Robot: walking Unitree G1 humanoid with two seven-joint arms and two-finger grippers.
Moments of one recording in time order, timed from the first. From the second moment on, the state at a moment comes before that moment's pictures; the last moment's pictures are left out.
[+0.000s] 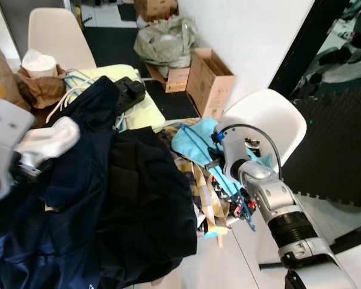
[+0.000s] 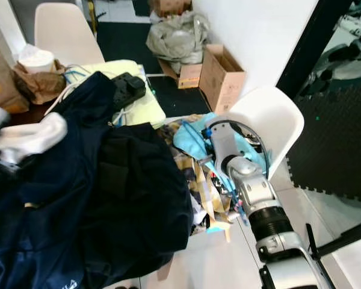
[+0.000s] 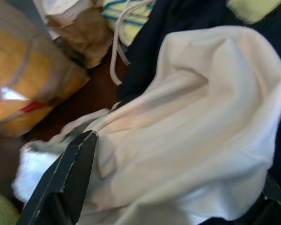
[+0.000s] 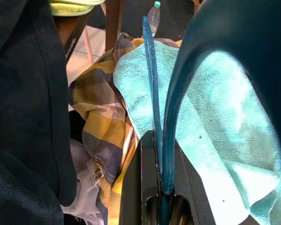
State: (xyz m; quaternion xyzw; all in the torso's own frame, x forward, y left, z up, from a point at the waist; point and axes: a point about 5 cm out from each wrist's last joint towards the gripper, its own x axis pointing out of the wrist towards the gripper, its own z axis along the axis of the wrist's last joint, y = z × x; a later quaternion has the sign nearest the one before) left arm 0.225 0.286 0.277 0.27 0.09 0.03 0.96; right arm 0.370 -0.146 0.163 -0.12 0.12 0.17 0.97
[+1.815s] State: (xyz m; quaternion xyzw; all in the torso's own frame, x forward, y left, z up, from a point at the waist) left arm 0.241 0.241 0.287 0.07 -0.12 0.06 0.99; right arm 0.380 -0.133 0.216 0.00 -0.02 0.18 0.98
